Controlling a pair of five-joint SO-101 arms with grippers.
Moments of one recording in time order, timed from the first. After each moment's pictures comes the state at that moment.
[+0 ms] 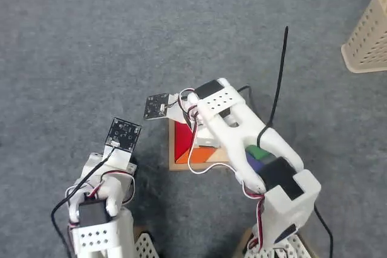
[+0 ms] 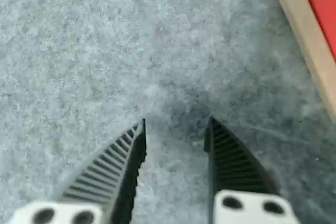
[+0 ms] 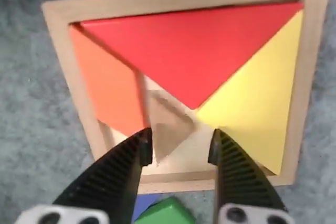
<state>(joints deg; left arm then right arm) -15.6 -102.5 97.1 72.6 -22.3 -34.8 13.2 11.2 72.4 53.5</state>
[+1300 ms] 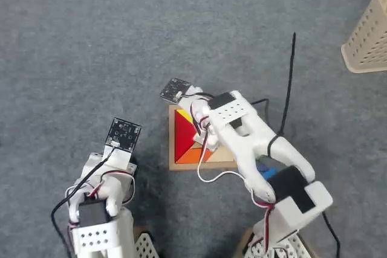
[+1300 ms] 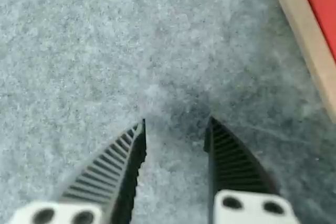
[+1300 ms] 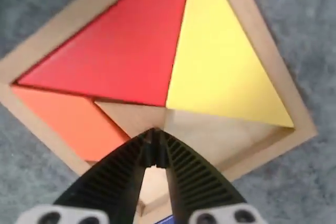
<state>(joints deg) -15.6 -102.5 97.1 72.6 -22.3 -33.1 8.4 24.3 58.3 28.6</state>
